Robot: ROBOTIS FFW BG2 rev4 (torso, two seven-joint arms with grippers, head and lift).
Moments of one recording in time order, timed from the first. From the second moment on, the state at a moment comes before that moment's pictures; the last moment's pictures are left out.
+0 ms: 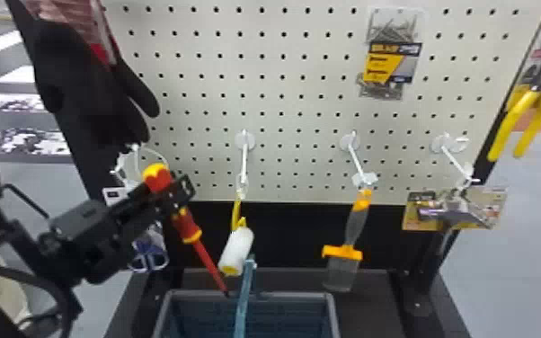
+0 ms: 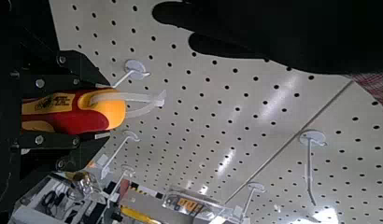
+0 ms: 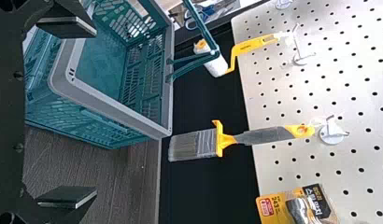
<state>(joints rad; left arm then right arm) 0.23 0.13 0.26 -2.46 0.72 0.85 -0.48 1.01 -0.10 -0.06 -2.43 -0.20 0.25 0.43</state>
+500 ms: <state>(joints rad) 0.31 0.10 0.23 -2.34 0.59 0.70 -0.57 1.01 -0.09 -0.06 -2.42 -0.20 0.24 0.44</state>
